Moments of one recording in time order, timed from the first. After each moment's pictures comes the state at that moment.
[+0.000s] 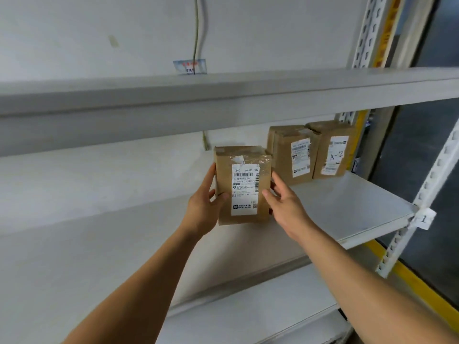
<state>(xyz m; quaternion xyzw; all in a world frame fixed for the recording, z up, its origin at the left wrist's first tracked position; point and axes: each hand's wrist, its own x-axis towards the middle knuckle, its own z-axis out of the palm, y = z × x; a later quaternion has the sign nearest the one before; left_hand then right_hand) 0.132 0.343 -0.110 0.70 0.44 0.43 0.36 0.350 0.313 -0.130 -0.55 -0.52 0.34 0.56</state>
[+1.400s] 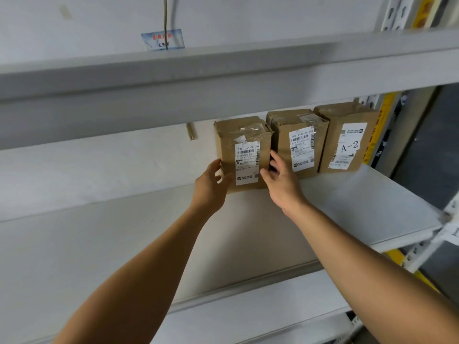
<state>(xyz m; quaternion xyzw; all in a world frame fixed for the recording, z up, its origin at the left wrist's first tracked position) 0.224 0.413 -0.123 0.65 0.56 0.42 0.29 0.422 0.404 -0.139 -0.58 -0.53 0.31 0.53</state>
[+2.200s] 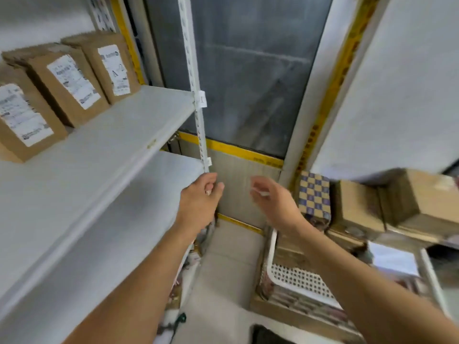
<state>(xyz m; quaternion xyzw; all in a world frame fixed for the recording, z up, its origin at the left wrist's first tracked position) 0.314 0.073 -0.214 0.86 0.24 0.18 0.41 0.408 -0.113 -0.228 -0.85 -0.25 0.09 0.45</state>
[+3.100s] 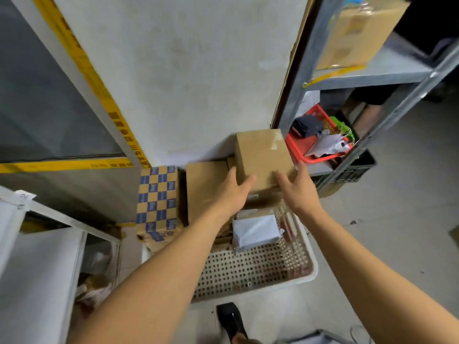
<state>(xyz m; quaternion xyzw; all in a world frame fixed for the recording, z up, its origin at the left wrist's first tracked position) 0.612 -0.377 -0.311 0.80 0.07 -0.22 0.56 0.605 -0.563 -0.322 -0.88 0.19 0.00 0.43</state>
